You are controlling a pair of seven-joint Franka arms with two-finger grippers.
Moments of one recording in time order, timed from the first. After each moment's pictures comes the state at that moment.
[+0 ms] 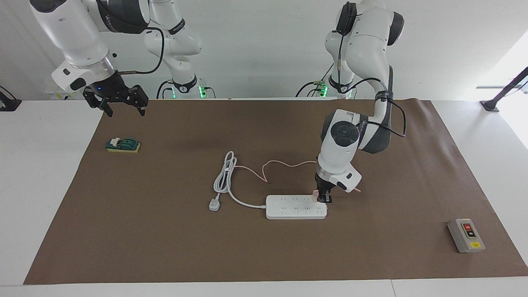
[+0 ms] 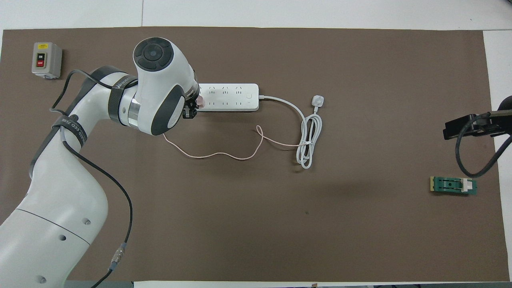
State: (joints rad) left arm -0.32 0.56 -0.12 -1.51 0.09 2.11 -1.95; right arm -0.05 -0.05 0.01 -1.68 -0.02 1.57 -0.06
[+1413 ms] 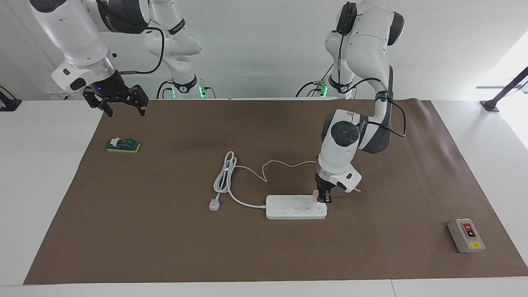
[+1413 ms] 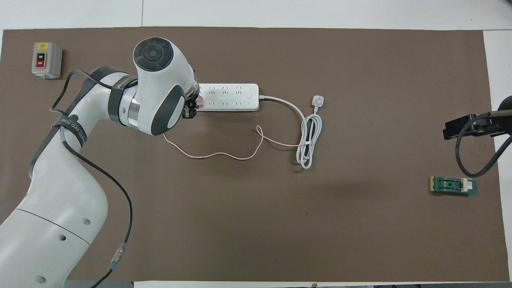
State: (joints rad) left arm -0.32 0.56 -0.12 -1.51 0.09 2.11 -1.93; right arm -0.05 -0.05 0.01 -1.68 -0.02 1.57 -0.06
